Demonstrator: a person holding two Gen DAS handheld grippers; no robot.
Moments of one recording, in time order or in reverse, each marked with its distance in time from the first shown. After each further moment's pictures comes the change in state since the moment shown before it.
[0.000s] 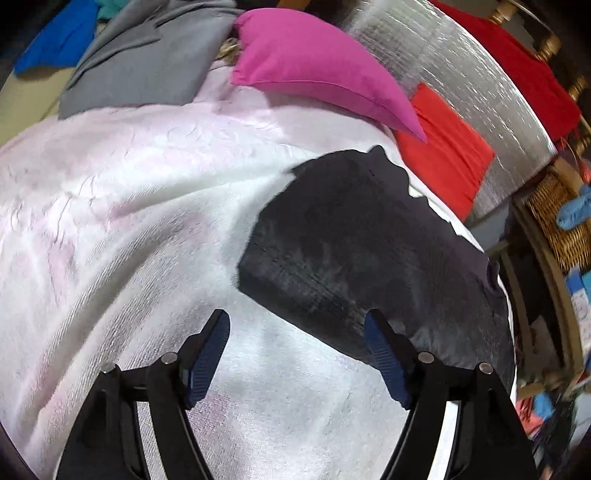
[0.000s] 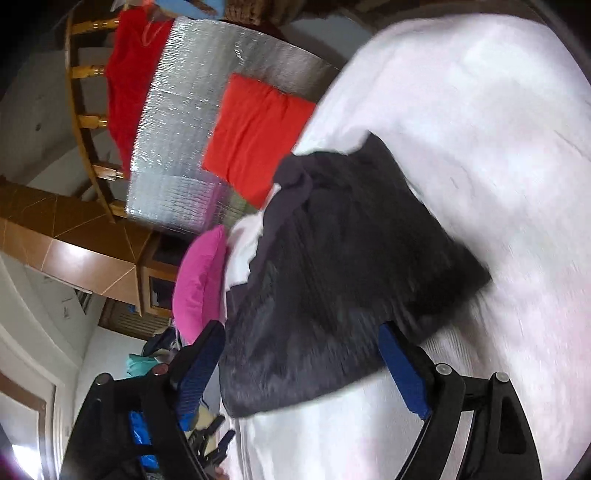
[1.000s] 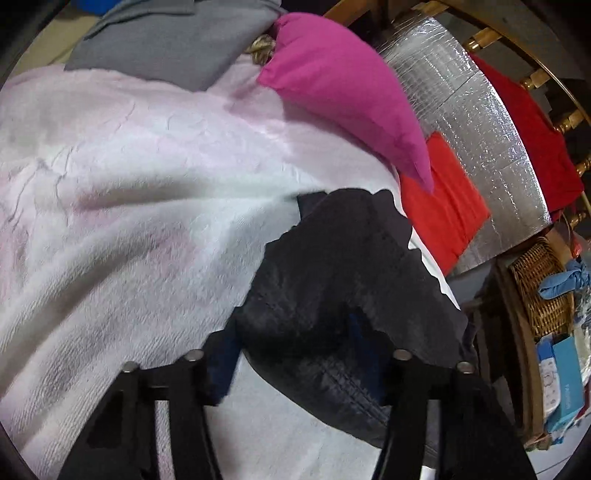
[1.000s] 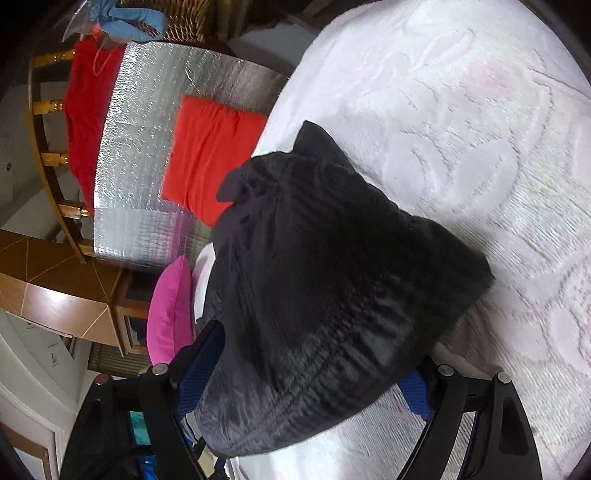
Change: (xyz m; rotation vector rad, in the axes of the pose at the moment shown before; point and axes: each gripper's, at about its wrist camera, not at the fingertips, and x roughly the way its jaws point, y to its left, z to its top) left arm 0.029 0.018 0.019 -0.179 -0.092 -0.129; right arm 0.050 -0.025 0.018 0.098 -0.128 -0.032
